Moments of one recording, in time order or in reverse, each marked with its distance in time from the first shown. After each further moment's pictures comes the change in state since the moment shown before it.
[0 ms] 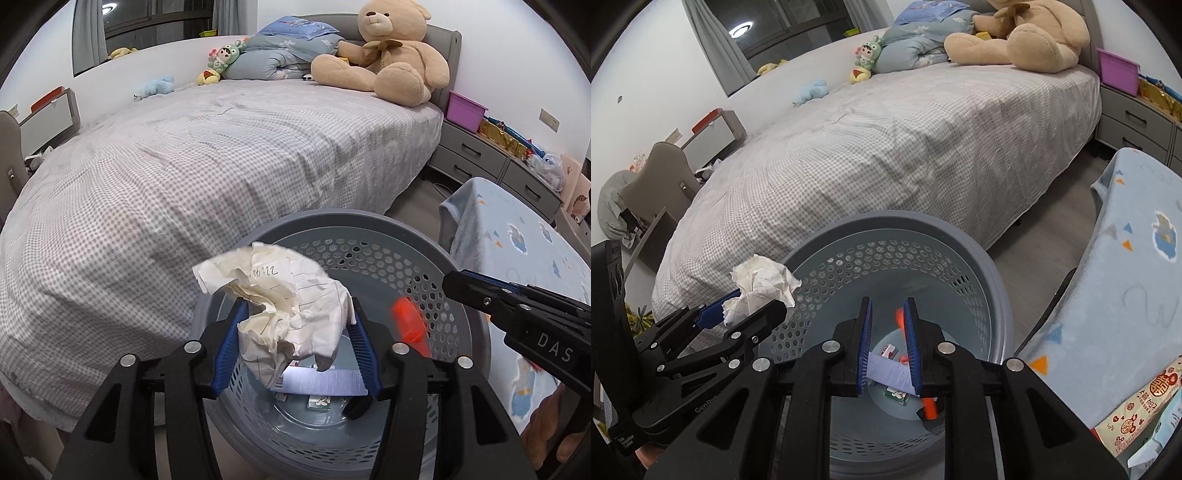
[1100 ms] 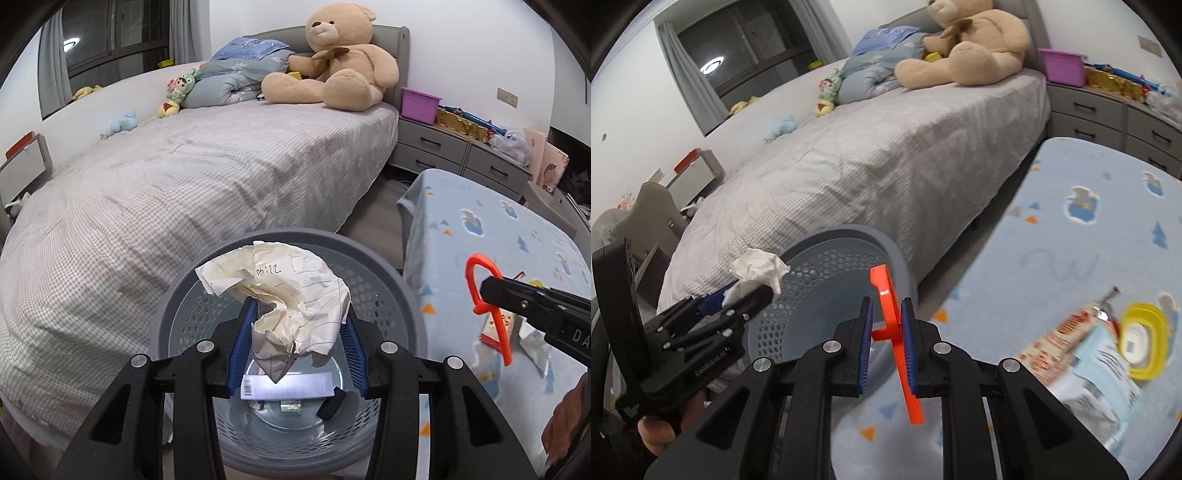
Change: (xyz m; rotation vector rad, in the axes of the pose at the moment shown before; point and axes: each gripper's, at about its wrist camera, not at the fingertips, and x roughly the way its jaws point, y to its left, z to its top) left arm -0.029 -0.058 -0.001 0.137 -0.062 -0.071; right arm -0.082 -0.048 -0.032 0.103 -0.097 -0.061
